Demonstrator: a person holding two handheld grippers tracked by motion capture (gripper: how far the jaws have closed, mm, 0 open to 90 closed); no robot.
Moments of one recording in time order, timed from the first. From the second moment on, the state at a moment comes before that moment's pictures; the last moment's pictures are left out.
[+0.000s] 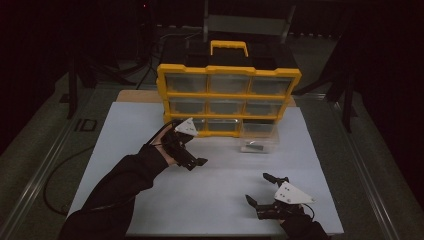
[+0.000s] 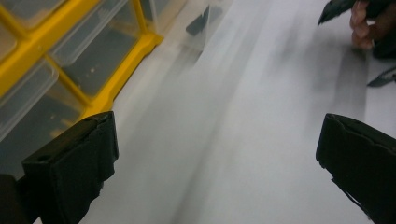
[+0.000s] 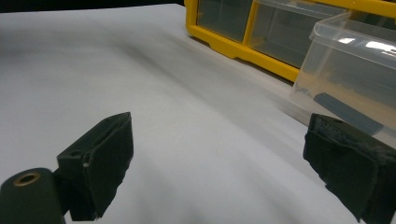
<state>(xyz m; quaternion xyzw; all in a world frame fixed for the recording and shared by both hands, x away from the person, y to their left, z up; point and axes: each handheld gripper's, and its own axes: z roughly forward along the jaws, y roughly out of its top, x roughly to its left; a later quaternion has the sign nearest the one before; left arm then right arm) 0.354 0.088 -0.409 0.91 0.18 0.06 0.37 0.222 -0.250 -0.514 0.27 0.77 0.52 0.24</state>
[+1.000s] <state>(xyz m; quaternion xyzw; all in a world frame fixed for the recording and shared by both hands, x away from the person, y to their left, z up) 0.309 0.171 -0.453 0.89 0.23 0.07 0.38 0.224 -0.250 -0.515 0.28 0.77 0.51 0.24</state>
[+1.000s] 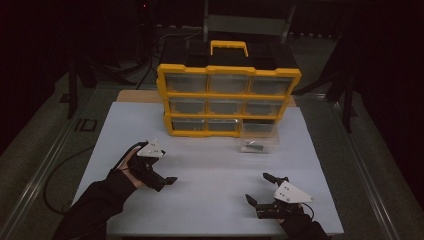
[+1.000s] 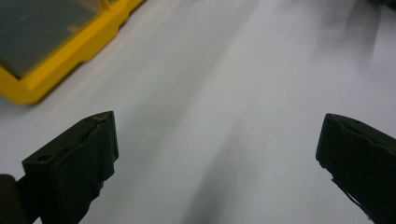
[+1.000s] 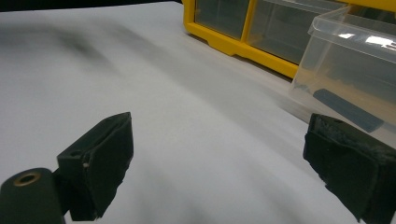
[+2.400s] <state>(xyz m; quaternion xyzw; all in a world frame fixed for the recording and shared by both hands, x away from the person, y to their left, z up) 0.255 0.241 -0.500 0.86 0.31 0.08 0.40 0.224 -0.248 -0.516 0.28 0.78 0.51 0.24</state>
